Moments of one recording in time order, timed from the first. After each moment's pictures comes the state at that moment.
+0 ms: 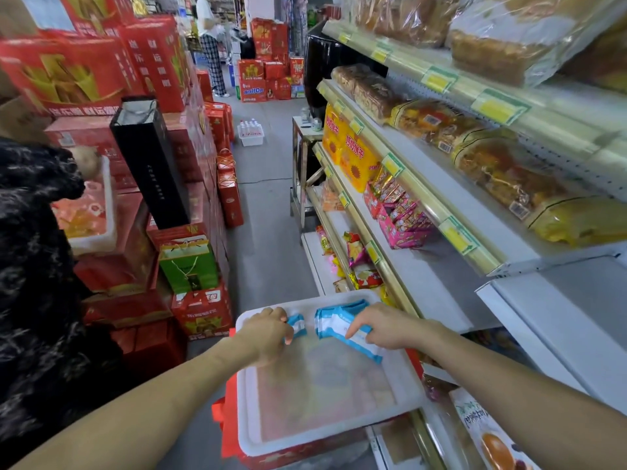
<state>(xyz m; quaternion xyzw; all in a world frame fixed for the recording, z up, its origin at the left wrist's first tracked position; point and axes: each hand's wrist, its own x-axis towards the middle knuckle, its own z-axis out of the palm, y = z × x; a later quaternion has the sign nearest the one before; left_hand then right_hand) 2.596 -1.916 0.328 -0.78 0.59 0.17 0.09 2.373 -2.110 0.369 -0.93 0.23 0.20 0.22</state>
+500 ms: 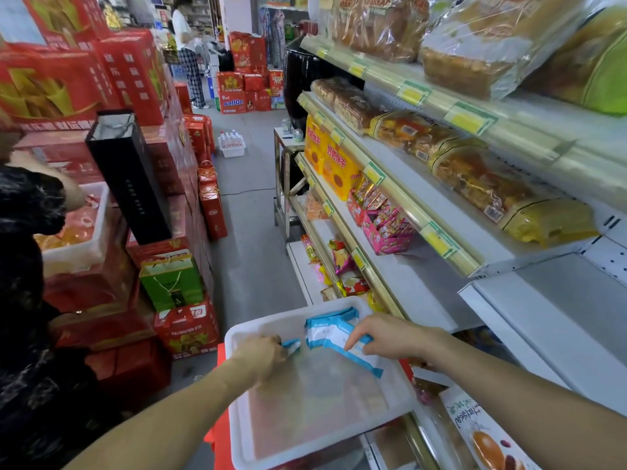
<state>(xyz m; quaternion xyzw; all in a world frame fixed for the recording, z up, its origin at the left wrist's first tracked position) 2.591 -1.922 0.298 -0.73 0.64 0.15 0.19 2.352 -2.108 0.378 -0.92 0.25 0.19 0.24</state>
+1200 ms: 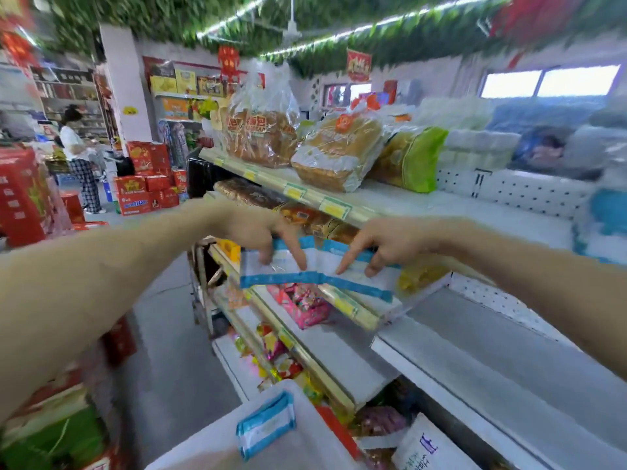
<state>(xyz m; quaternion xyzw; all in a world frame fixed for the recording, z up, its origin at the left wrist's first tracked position) 2.548 -2.080 0.728 -0.55 0.80 0.21 0.02 2.270 -2.146 0.723 -0.95 0.28 0.08 0.09</state>
